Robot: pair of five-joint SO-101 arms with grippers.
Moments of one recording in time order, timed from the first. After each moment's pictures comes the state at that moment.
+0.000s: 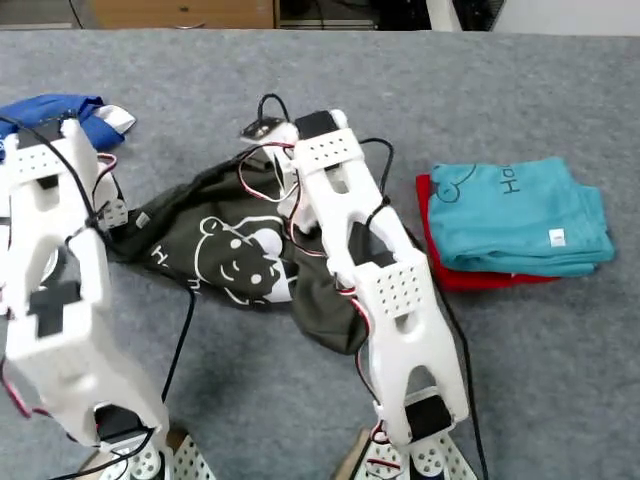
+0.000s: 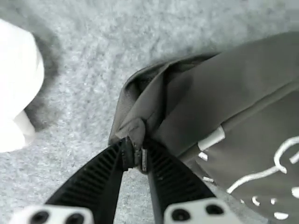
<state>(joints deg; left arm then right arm) -21.2 14.9 -5.5 88.0 -2.1 -24.4 53.1 -44.1 97.5 18.8</state>
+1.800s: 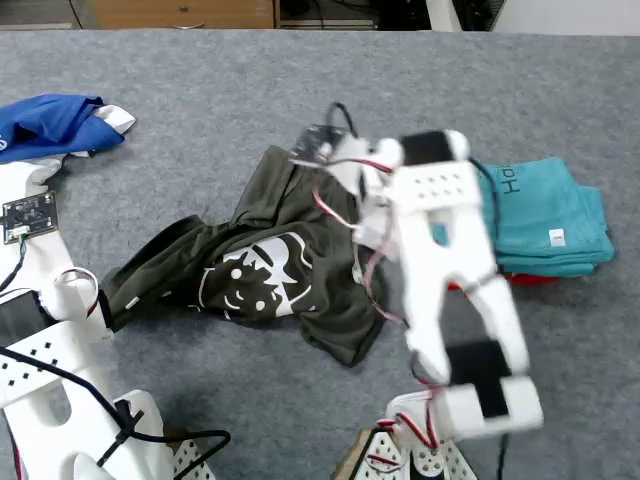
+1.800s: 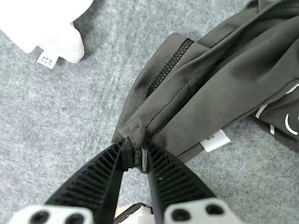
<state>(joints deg) -31.7 -54.8 48.8 86.1 -18.7 -15.2 2.2 2.5 92.4 40.4</state>
